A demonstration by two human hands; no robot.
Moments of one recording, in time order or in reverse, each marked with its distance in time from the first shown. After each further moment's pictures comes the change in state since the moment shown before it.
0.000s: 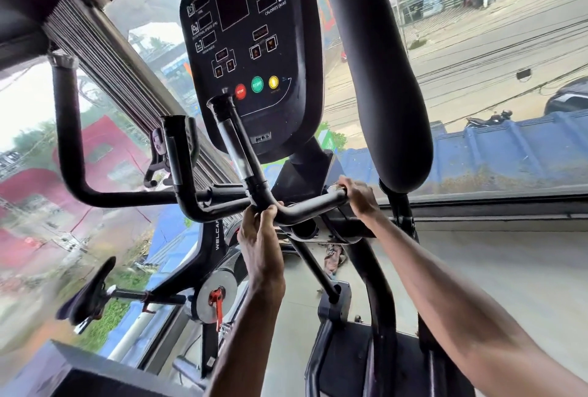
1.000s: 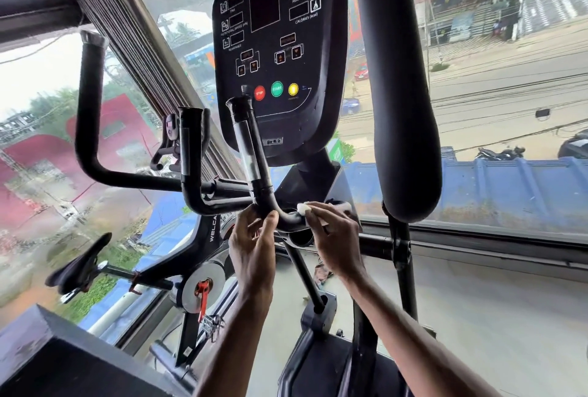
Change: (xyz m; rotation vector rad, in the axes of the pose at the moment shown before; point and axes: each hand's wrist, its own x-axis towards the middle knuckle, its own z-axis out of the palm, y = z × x) left_hand -0.003 -0.005 -0.003 -0.008 0.084 0.101; right_hand -0.090 -0.031 0.033 -0.109 0.170 -0.584
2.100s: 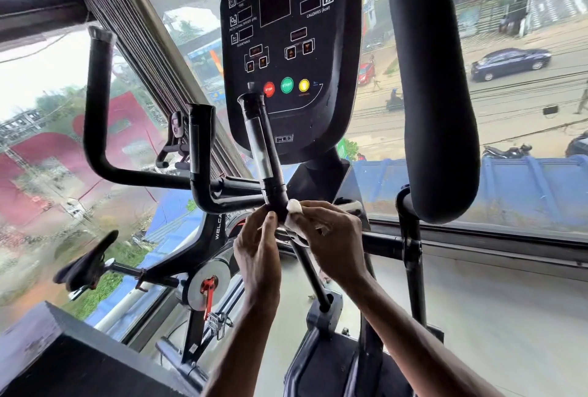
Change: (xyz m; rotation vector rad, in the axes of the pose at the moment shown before) left_hand 0.005 -0.003 -0.011 -0.008 -0.015 0.031; right_hand -0.006 -0.063 0.004 0.166 -0.079 0.058
